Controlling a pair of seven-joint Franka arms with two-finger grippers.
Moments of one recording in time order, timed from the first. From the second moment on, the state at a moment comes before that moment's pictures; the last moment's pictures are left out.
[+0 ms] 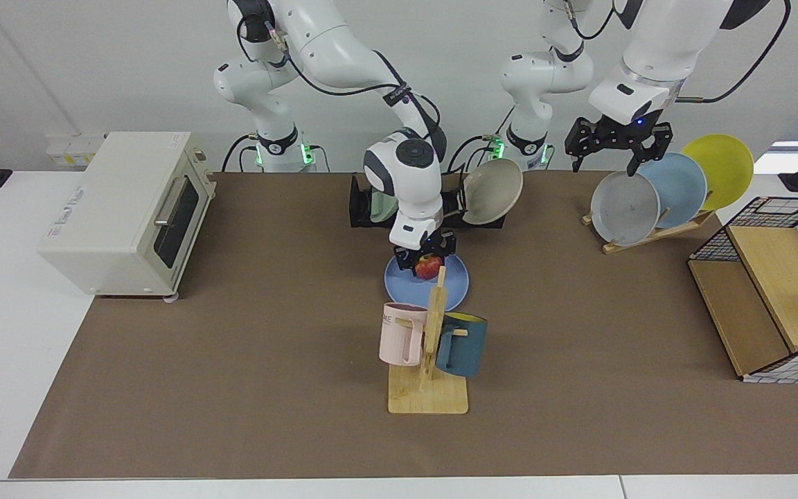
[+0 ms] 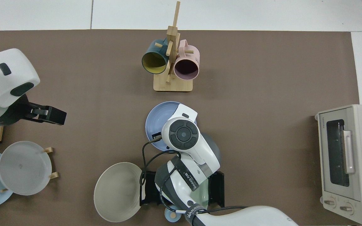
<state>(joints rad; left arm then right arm) 0.01 0.00 -0.20 -1.50 0.05 1.44 0.02 0.70 0.43 -0.02 -1.85 0.06 2.43 0.36</state>
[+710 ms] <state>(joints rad) 0.02 -0.02 -0.18 -1.50 0.05 1.43 0.00 0.61 0.30 -0.06 -1.78 0.06 2.27 0.38</state>
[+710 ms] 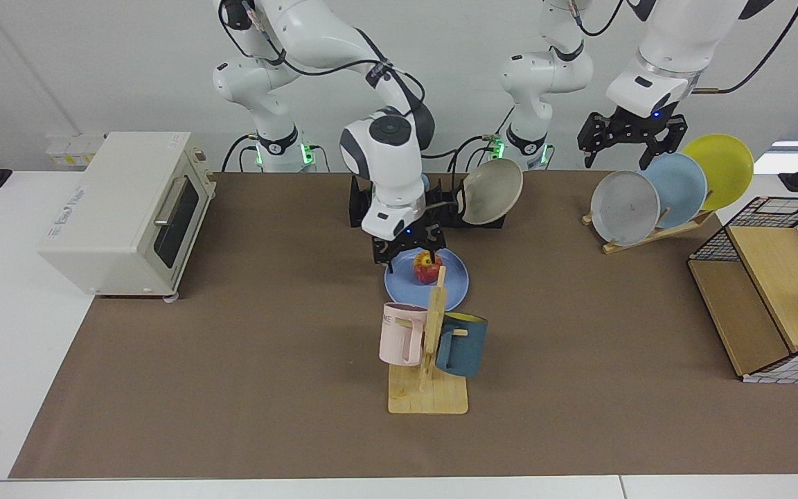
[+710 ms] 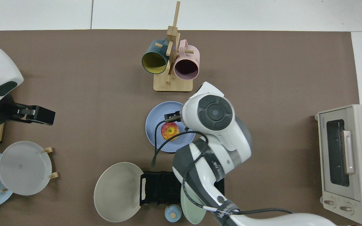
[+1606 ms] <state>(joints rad) 0.02 -0.02 -0.18 -1.50 0.05 1.43 -0.04 0.12 -0.02 -0.07 -1.77 0.03 1.81 -0.14</state>
